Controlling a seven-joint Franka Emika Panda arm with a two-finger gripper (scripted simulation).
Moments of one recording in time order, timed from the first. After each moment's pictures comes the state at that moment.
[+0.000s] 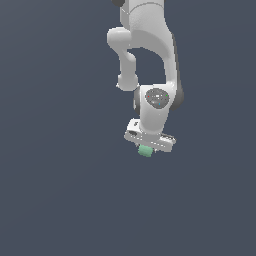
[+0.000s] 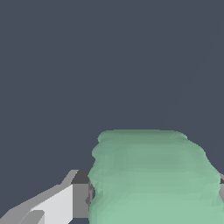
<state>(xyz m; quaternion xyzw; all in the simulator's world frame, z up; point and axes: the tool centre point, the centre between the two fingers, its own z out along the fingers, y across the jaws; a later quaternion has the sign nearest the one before) 0.004 0.084 0.086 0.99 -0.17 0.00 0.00</state>
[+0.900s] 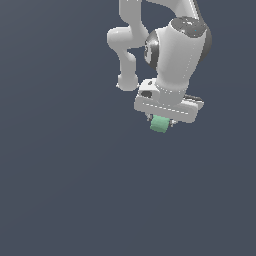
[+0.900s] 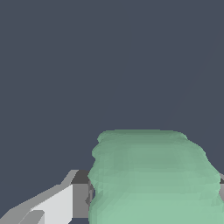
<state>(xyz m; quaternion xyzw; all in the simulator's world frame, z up) -0.017 0.120 0.246 0.99 -0.17 0.00 0.00</state>
